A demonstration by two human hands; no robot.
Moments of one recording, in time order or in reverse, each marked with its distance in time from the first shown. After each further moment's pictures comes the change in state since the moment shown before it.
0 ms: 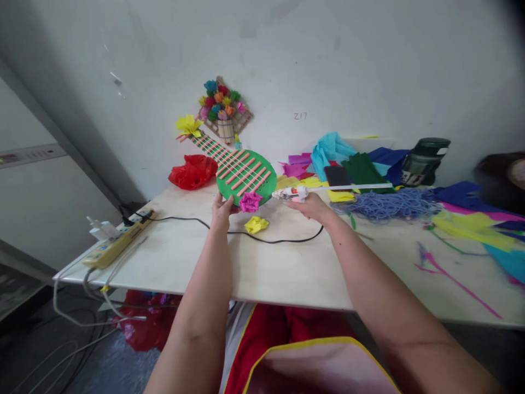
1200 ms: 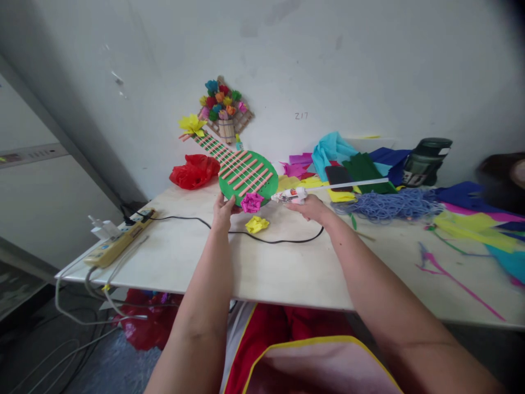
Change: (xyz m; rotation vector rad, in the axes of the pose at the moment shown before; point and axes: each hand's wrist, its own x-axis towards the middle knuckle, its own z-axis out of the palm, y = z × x) left_hand 0.001 -0.002 0.000 0.004 -0.013 -0.002; right_hand 0.005 0.008 0.005 0.035 -0.021 -0.023
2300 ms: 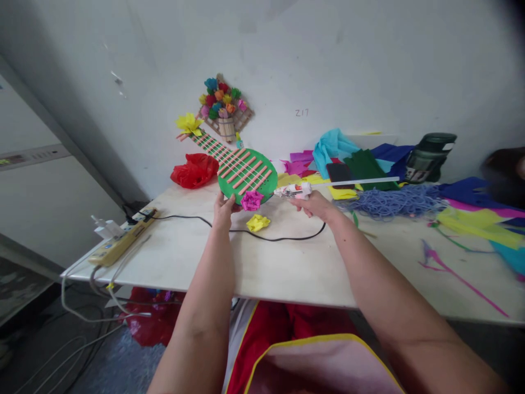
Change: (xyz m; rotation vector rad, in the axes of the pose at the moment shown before) left_hand 0.000 -0.001 -0.002 0.008 0.031 0.000; right_hand -0.005 -0.003 -0.007 0.192 -0.027 0.021
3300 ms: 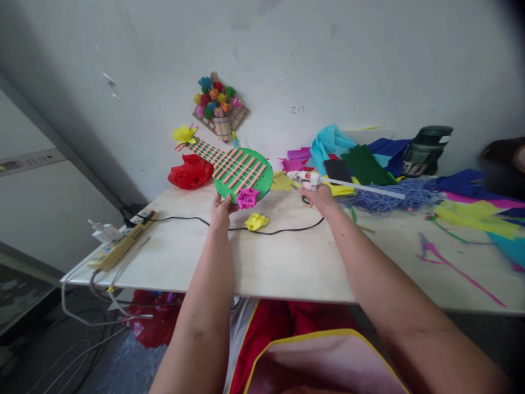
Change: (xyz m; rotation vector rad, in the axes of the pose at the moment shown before) left_hand 0.002 -0.003 -0.002 -0.038 0.015 -0.035; right_hand 0.024 0.028 -0.007 -0.055 0.383 0.020
